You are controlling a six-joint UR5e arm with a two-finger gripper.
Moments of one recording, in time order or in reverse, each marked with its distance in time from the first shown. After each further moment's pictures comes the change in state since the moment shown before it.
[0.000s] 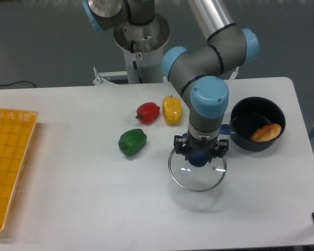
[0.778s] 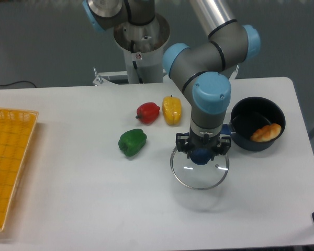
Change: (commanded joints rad) arm 0.015 0.021 0.000 0.000 0.015 0.035
